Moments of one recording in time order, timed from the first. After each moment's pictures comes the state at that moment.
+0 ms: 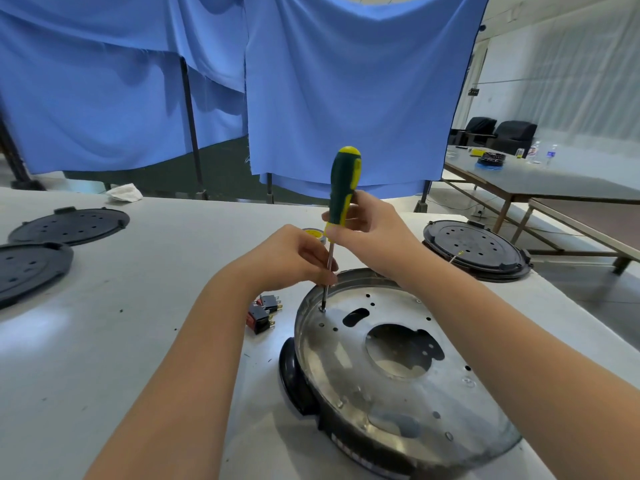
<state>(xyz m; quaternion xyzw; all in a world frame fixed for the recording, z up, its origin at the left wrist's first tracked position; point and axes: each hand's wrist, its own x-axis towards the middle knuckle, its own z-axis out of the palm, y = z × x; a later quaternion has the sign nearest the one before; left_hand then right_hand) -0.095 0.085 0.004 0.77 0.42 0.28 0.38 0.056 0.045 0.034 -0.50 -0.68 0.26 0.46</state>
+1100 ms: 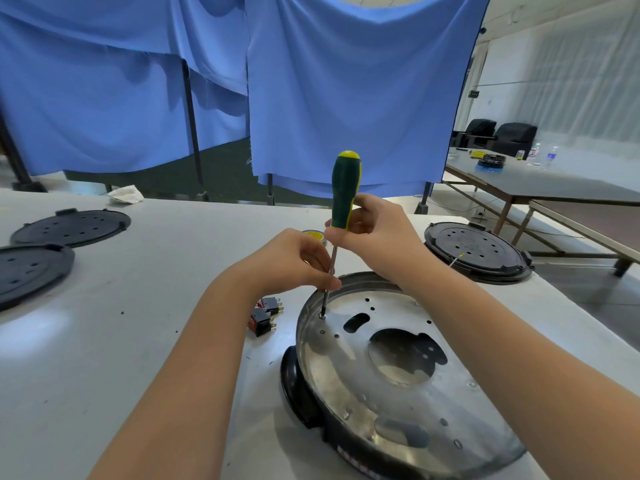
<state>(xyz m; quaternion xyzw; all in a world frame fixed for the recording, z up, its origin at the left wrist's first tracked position) -0.097 0.084 0.003 0.77 0.42 0.28 0.39 0.057 0.044 0.034 -0.51 -0.67 0.24 0.48</state>
